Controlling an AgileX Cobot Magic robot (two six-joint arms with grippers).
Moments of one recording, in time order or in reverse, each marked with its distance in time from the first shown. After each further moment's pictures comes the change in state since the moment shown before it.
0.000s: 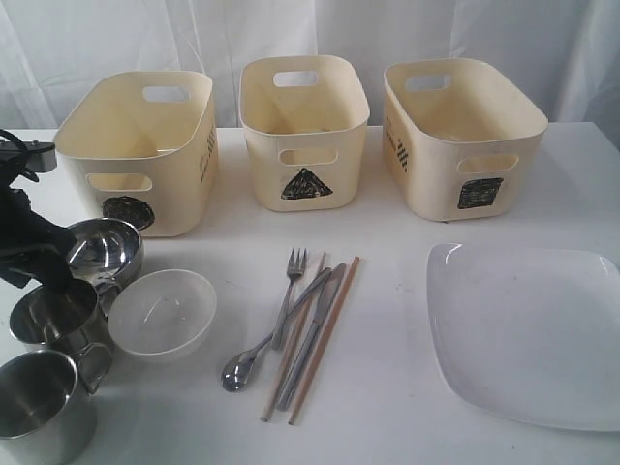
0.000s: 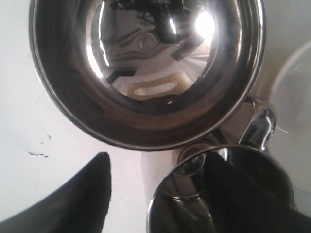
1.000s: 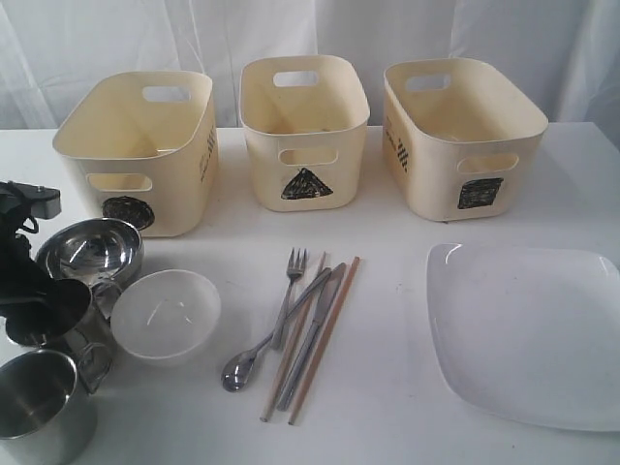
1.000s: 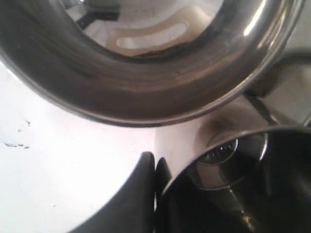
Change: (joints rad) left arm 0.000 0.000 0.158 0.008 -0.131 0.109; right arm 0.000 0.000 0.000 0.000 0.000 0.000
